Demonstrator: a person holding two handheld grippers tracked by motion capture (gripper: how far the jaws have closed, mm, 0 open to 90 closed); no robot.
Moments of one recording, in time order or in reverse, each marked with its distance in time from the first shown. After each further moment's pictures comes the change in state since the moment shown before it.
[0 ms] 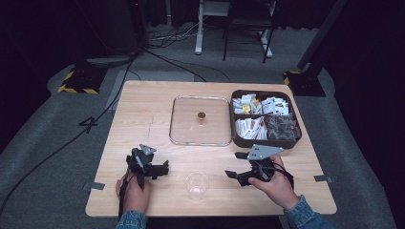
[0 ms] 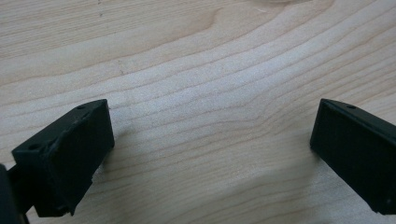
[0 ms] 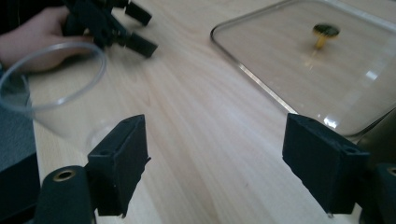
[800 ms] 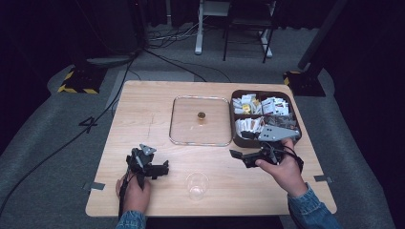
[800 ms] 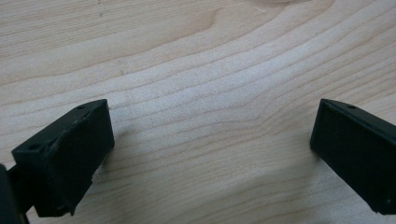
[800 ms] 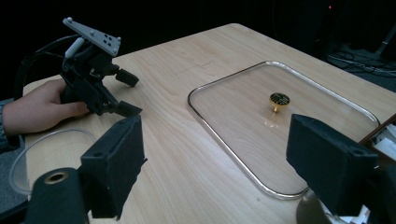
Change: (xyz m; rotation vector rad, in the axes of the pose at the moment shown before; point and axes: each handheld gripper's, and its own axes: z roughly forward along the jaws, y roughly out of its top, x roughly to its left) left arm 0.000 0.000 0.000 0.001 0.000 0.002; right arm -0.018 0.049 -0.029 -0.126 -0.042 -0.014
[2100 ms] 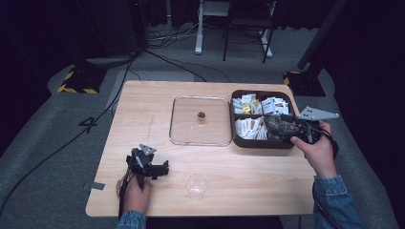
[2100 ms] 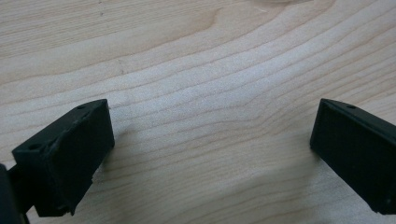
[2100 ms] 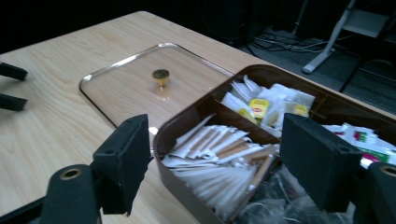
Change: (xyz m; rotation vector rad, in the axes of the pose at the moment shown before) left arm 0.000 0.000 0.000 0.002 0.004 -0.001; right arm -0.104 -0.021 -0.064 0.037 -0.234 0.081
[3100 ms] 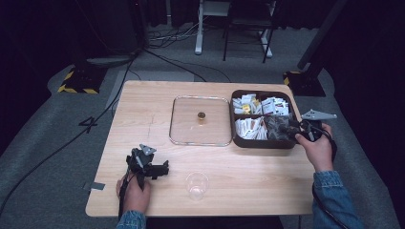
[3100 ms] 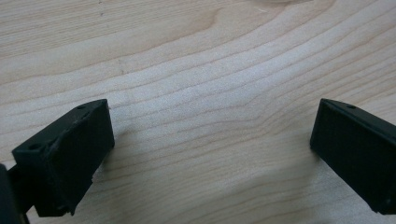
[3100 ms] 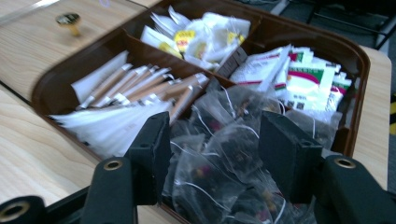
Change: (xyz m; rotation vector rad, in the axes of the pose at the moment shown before) left arm 0.000 0.000 0.000 0.000 0.000 0.000; right arm -0.055 -0.050 0.020 0.141 -0.162 0.098
